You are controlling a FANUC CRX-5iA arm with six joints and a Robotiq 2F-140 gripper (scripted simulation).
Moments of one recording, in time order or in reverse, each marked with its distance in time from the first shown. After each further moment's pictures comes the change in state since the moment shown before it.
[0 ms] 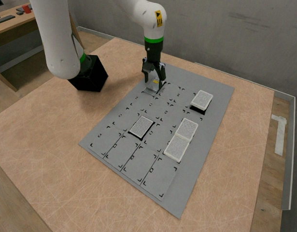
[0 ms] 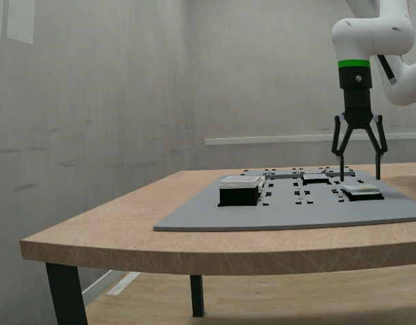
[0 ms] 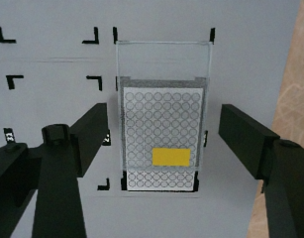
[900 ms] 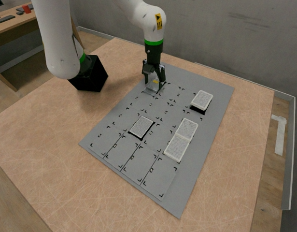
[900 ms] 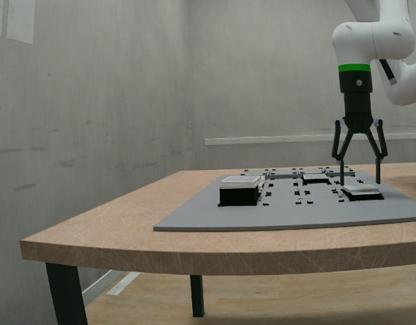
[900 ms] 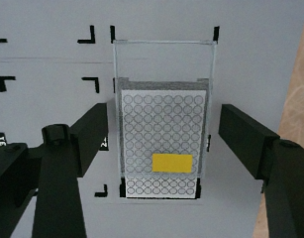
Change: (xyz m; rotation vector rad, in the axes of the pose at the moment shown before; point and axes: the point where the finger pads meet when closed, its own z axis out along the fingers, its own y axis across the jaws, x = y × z) arm 0.000 0.000 0.011 0.000 0.000 0.000
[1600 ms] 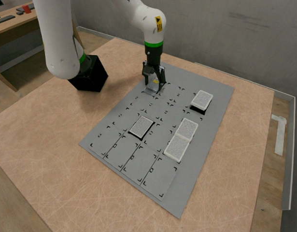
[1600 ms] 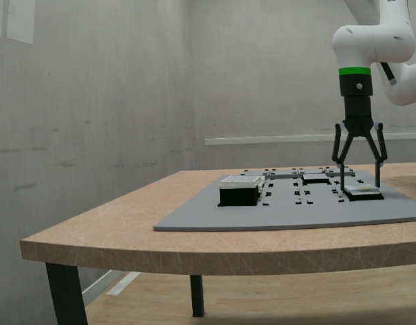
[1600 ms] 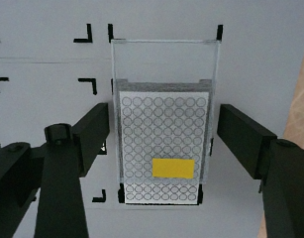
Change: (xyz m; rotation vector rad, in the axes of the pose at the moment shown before) arm 0.000 0.000 0.009 0.000 0.000 0.000
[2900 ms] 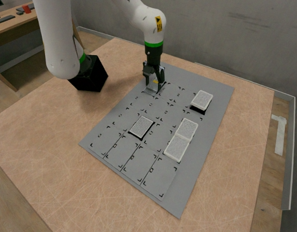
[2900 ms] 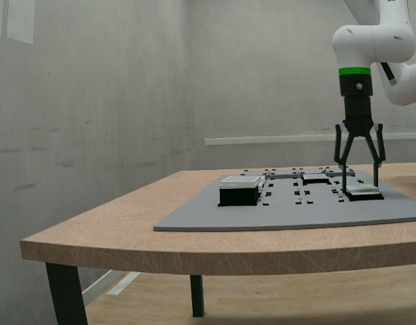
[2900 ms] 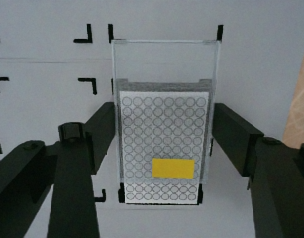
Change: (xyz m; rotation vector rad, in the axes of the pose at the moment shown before) arm 0.000 0.000 0.000 0.000 0.000 0.000
